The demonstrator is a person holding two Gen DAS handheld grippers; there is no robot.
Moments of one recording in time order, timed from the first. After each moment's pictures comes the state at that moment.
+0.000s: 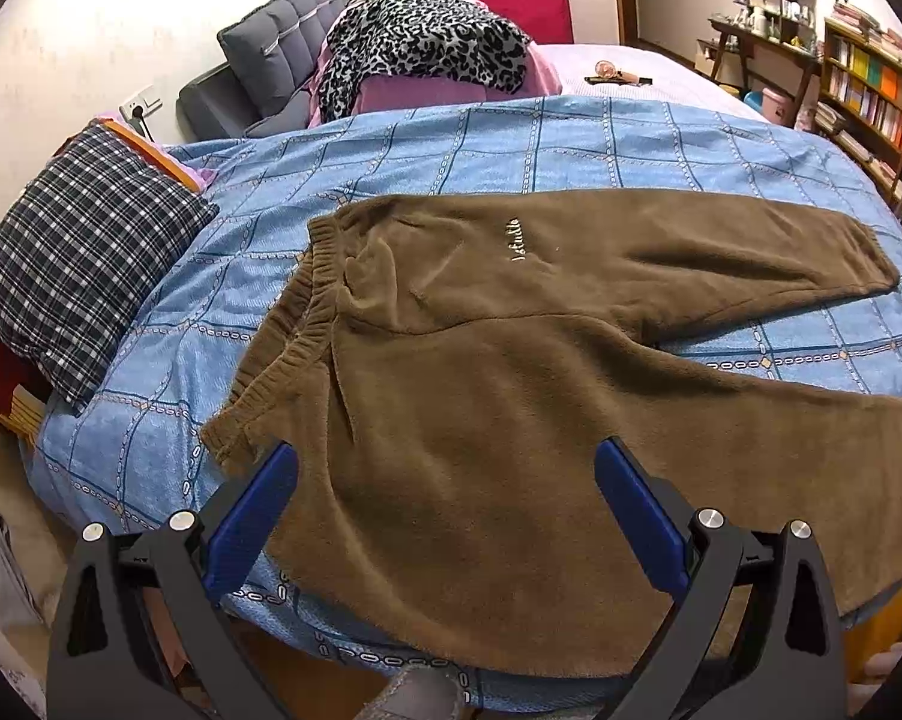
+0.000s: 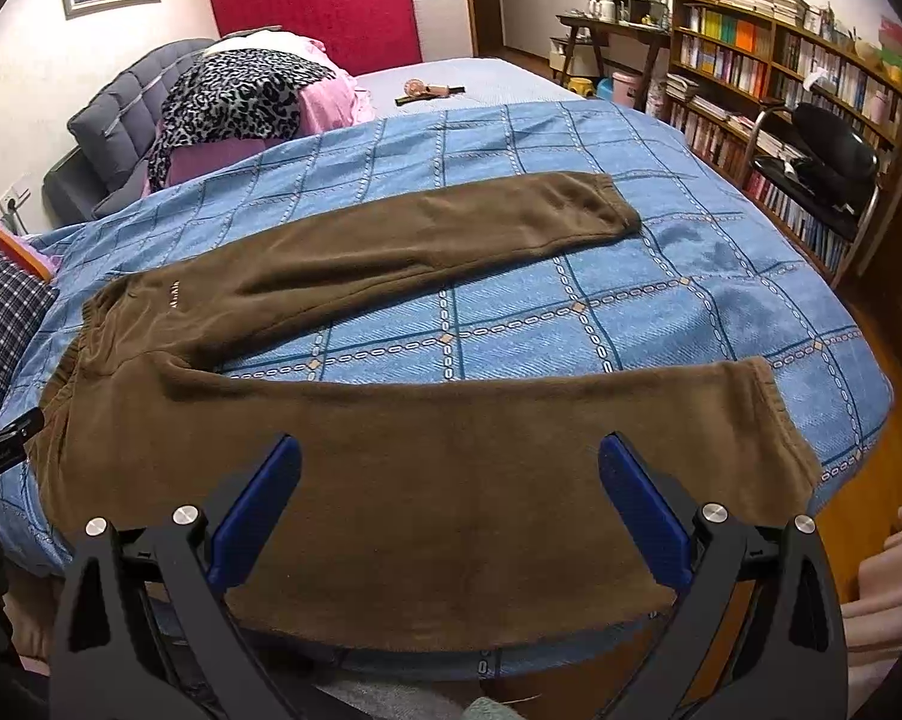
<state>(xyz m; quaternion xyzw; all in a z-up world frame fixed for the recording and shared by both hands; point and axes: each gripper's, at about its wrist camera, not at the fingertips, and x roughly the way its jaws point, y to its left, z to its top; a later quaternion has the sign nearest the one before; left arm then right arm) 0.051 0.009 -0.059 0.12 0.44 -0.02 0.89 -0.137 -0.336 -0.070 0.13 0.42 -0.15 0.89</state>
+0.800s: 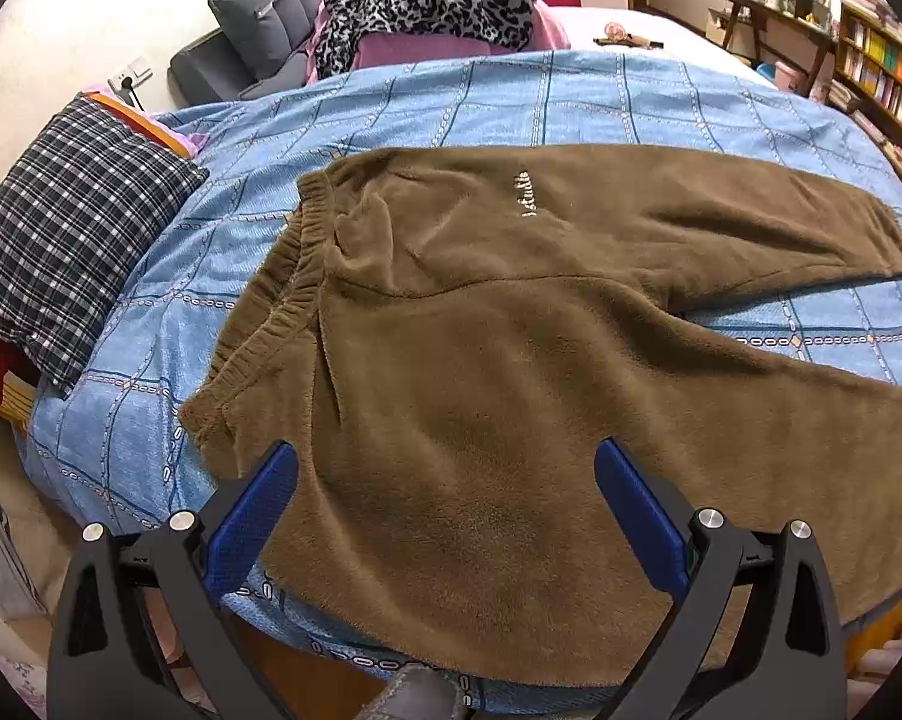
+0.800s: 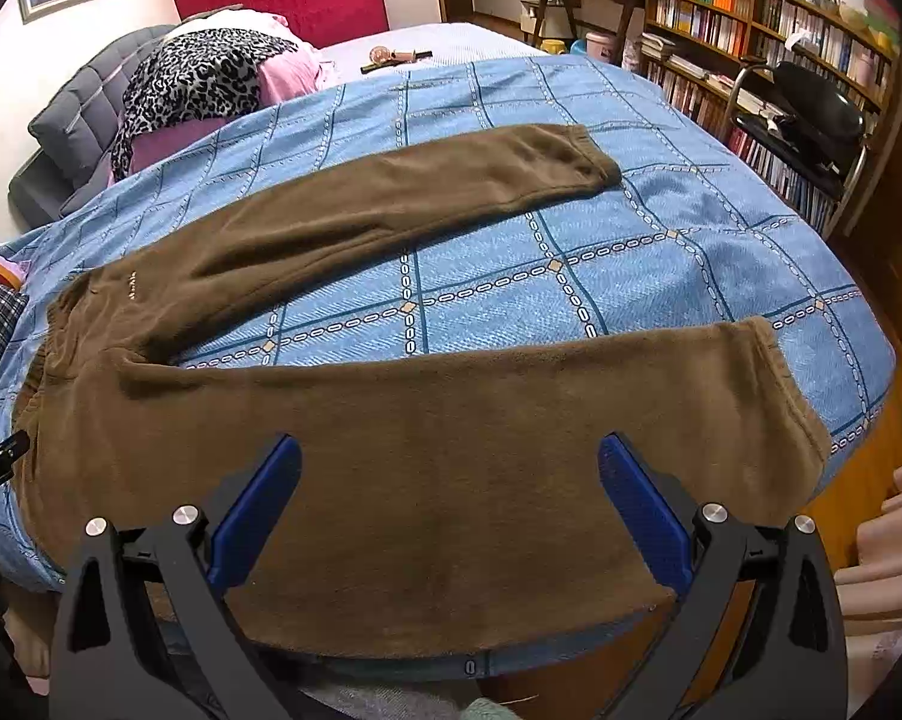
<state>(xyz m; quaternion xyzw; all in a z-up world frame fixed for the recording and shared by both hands) 0.075 0.008 -0.088 0.12 0.48 -0.01 0.87 -0.117 -0.359 -0.101 0.15 0.46 -0.18 0.86</state>
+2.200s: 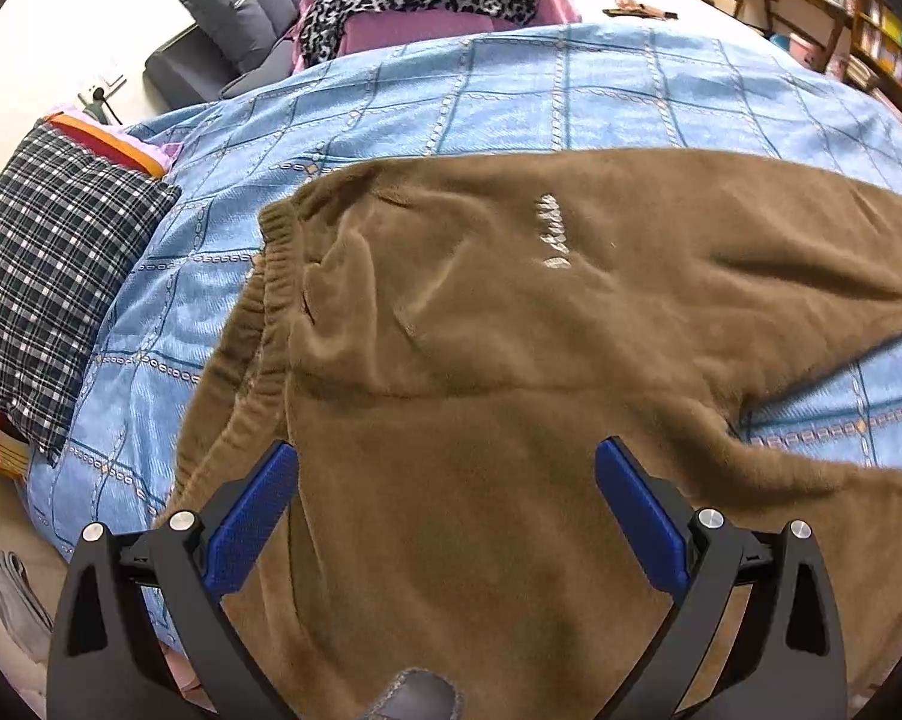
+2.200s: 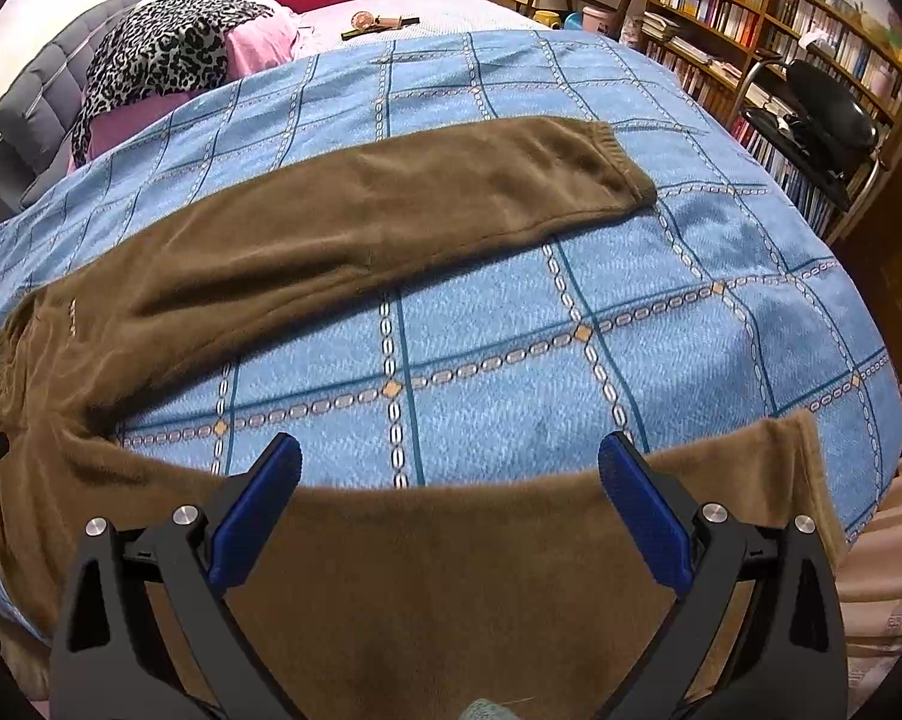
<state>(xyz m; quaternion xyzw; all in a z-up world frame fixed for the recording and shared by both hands) 0.185 -0.006 -0.112 0.15 0.51 0.01 0.85 -0.009 -0.398 -0.119 0.13 0.49 -0.20 0.84</state>
